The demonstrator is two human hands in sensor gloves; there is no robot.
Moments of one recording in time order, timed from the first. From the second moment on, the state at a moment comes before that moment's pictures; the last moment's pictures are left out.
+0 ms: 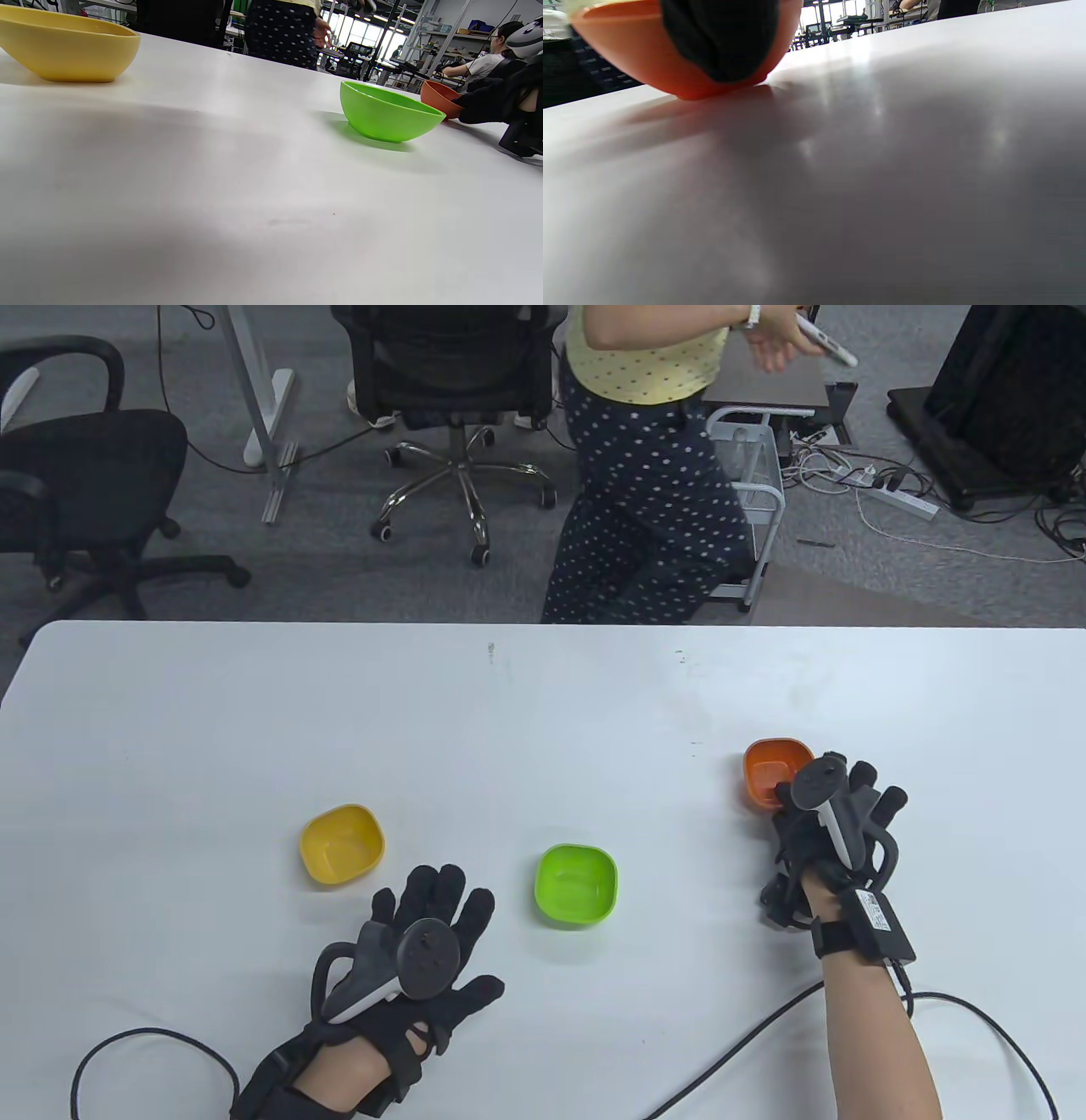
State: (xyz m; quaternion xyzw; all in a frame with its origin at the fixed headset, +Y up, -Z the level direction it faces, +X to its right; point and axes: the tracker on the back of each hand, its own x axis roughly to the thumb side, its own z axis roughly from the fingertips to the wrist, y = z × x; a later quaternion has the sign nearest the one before) left_hand -0.163 -0.756 -0.238 -0.15 -0.14 0.08 0.97; right_hand 0.306 -0.789 -0.416 -0.28 0.04 0.95 0.14
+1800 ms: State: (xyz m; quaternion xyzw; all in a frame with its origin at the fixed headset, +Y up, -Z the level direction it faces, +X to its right) left_hand -0.159 -0.758 -0.235 -0.15 -0.15 0.07 0.98; right_hand 0.076 -0.722 -0.283 0.21 -0.11 0.97 0.10
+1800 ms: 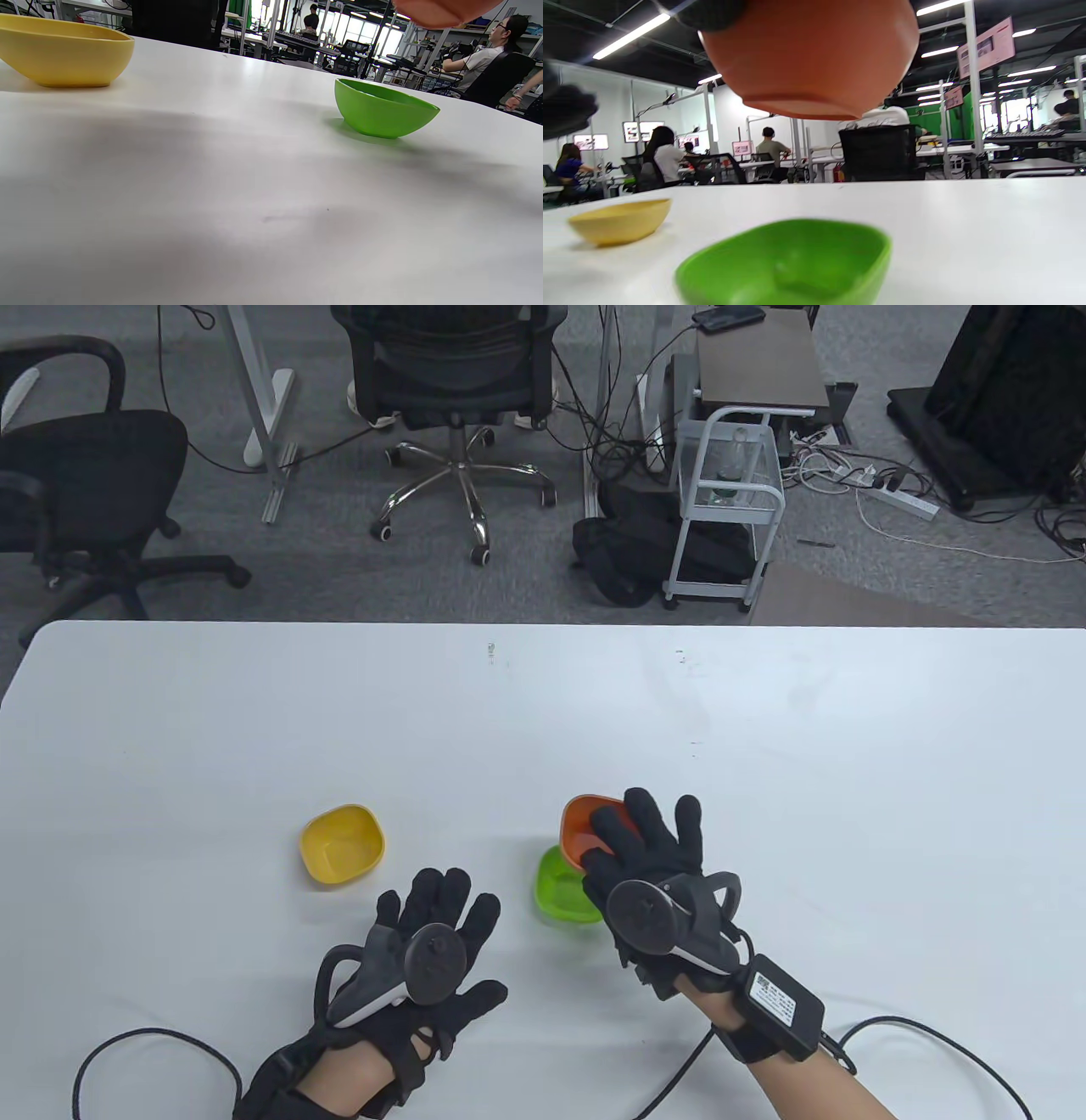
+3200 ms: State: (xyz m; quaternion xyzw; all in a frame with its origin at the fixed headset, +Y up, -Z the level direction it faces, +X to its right) left_hand -0.156 -0.753 -0.242 -0.10 -0.17 0.11 0.97; right_hand 0.190 -0.701 -0.247 0.15 -0.07 0.96 0.22
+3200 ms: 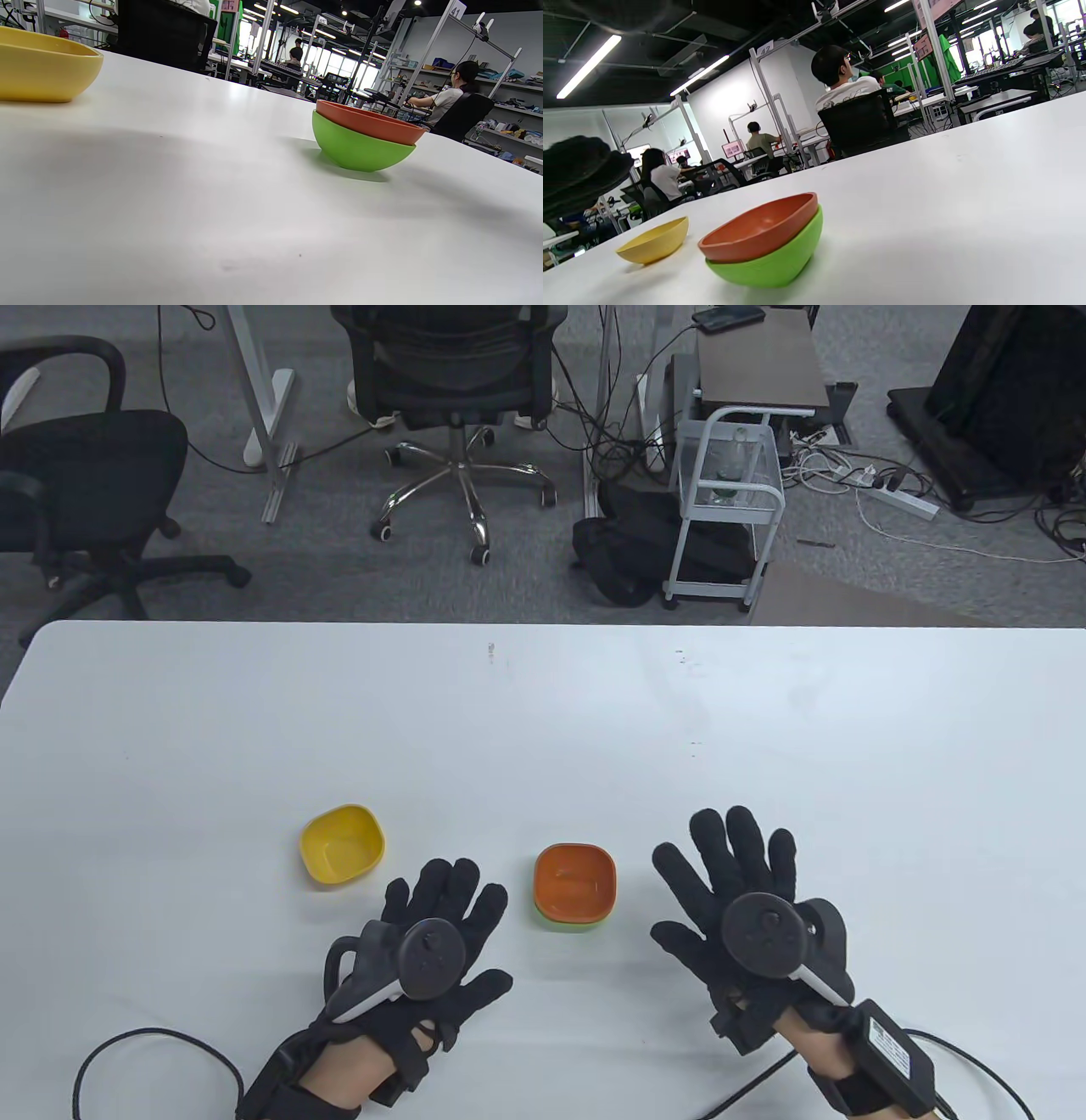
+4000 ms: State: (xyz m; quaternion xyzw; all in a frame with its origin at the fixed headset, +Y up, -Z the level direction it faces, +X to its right) left_hand -0.154 -0.740 -0.248 -0.08 -0.15 0.11 0.98; right_hand 0.196 -0.724 -0.236 0.13 -0.06 0.96 0.23
